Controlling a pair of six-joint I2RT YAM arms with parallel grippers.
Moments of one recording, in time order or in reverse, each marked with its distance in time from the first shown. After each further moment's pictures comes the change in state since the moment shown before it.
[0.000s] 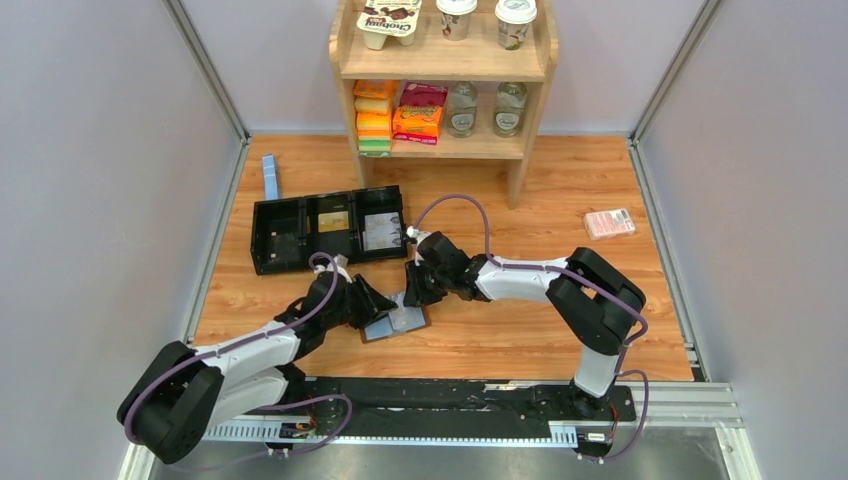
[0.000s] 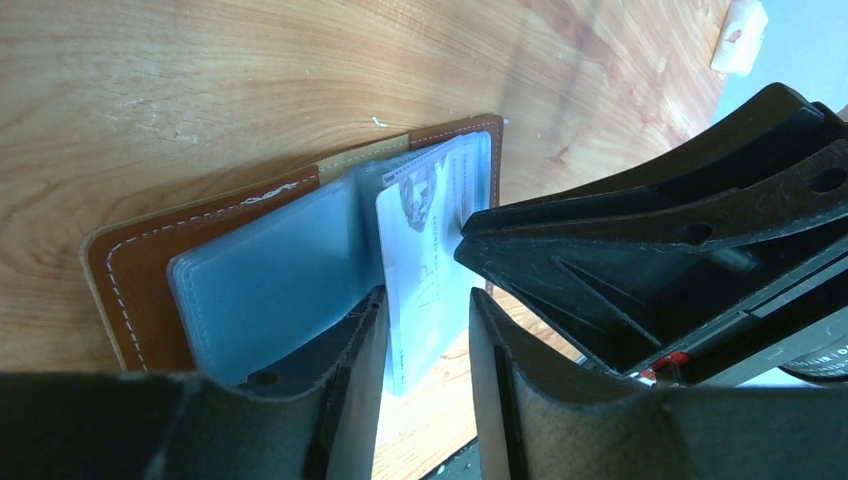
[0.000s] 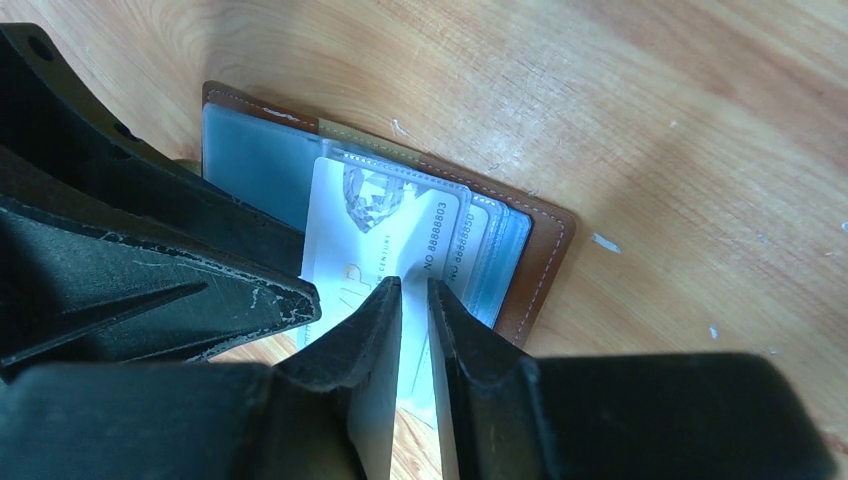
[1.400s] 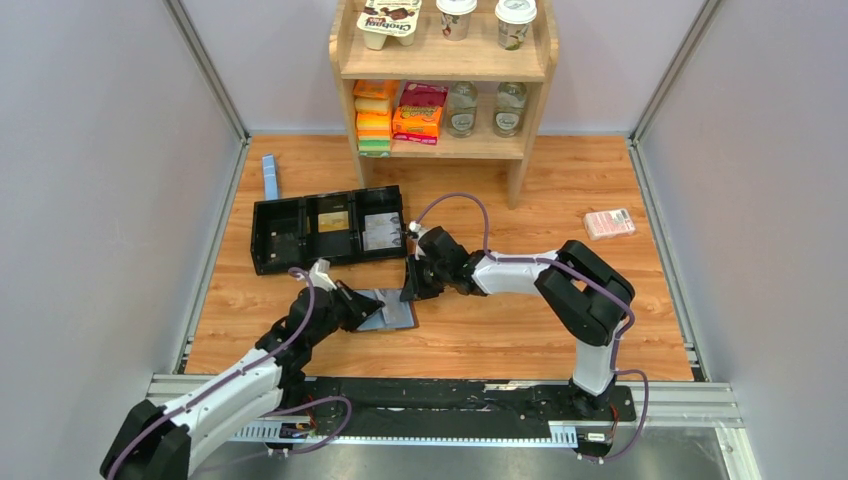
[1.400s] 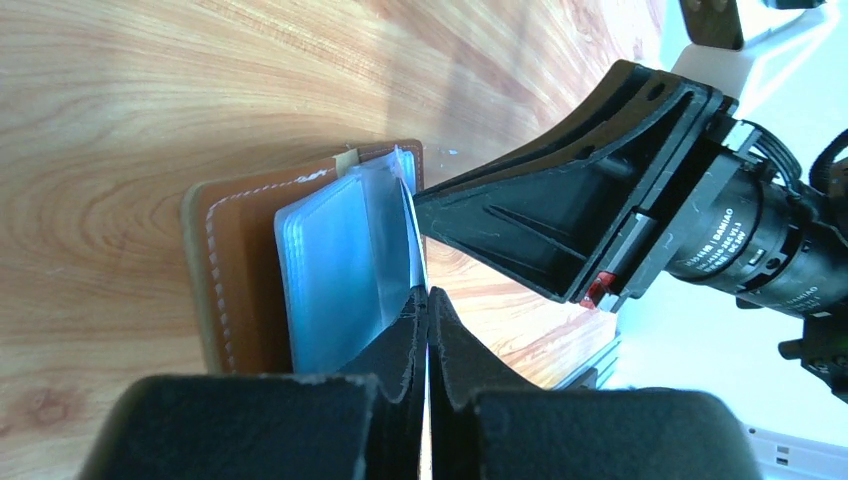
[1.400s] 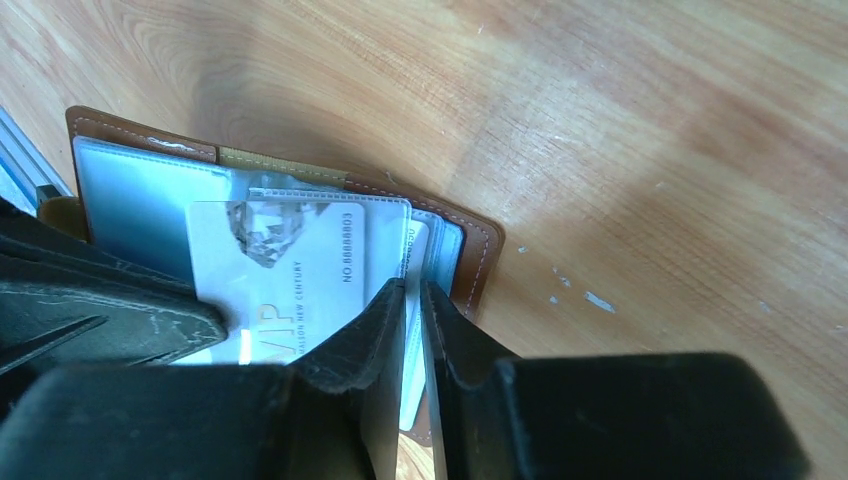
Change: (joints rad) left arm 0.001 -0.321 -0.118 -0.017 -0.095 0.003; right arm -0.039 0.070 0.023 0.063 -0.055 0.061
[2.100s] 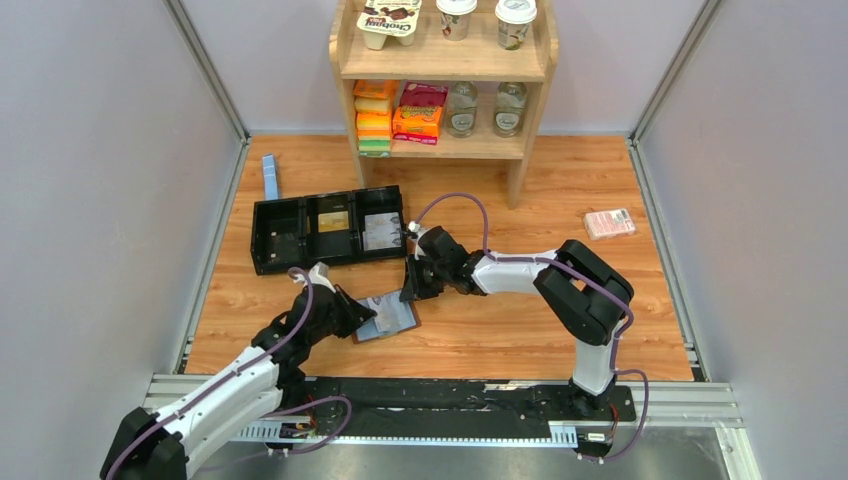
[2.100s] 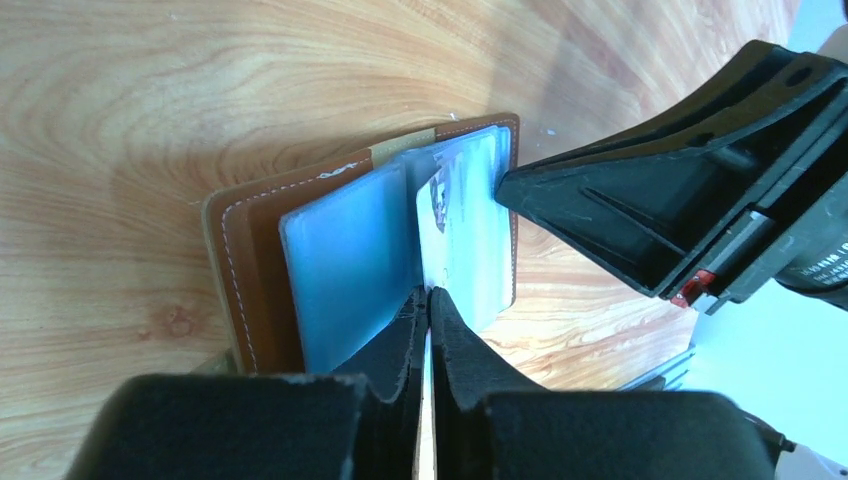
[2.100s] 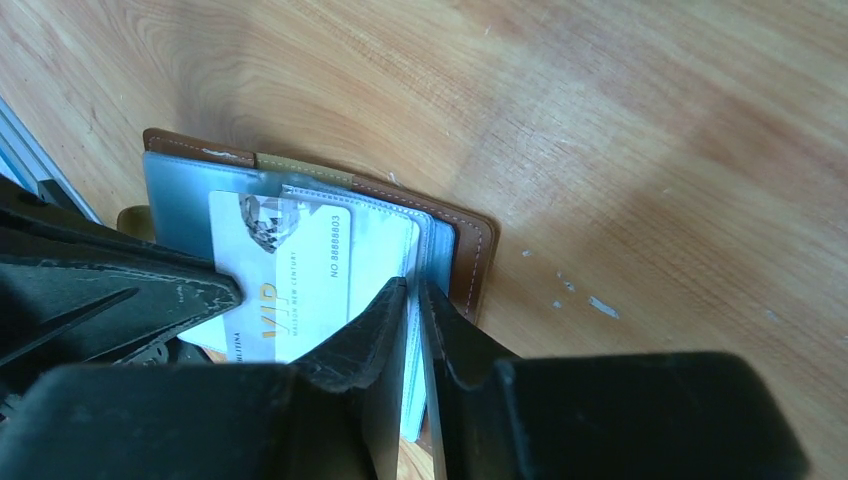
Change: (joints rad) left arm 0.000 -0.090 0.077 -0.352 -0.058 0.047; right arm -0.007 0.006 0.003 0.006 -0.017 -0.002
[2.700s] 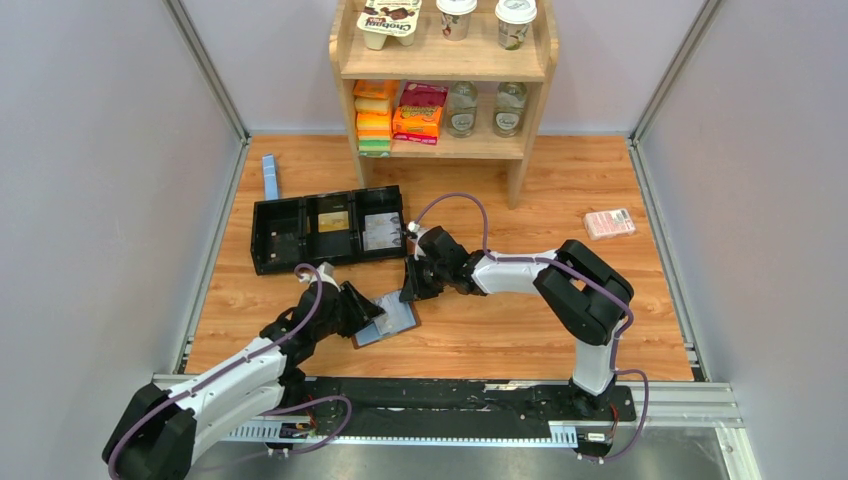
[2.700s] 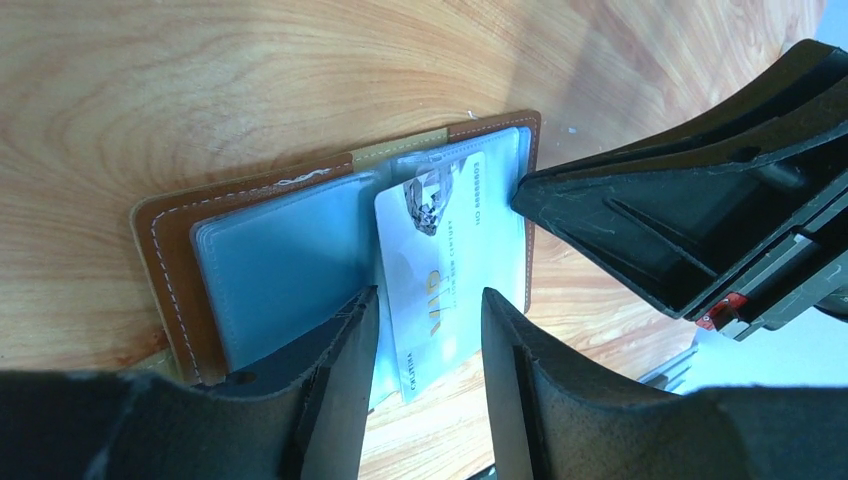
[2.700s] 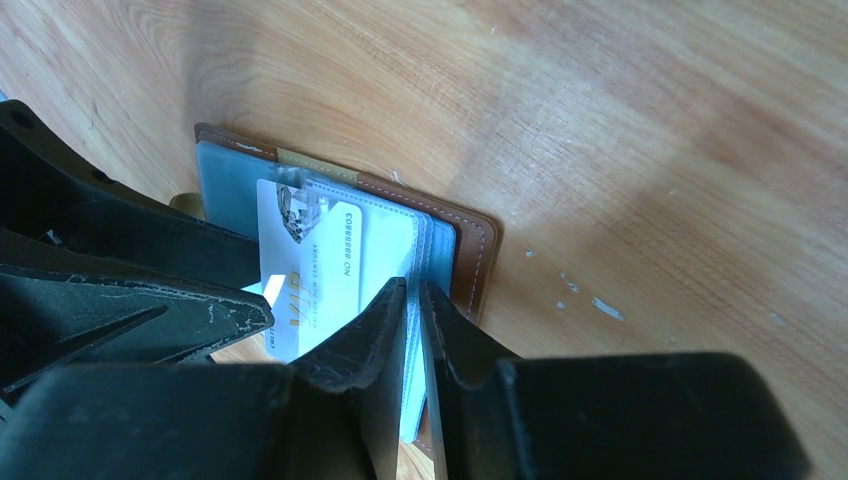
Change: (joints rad) left arm 0.000 0.160 0.000 0.117 0.029 -0.006; right arm 0.000 0.000 0.000 0.003 -0.008 -0.007
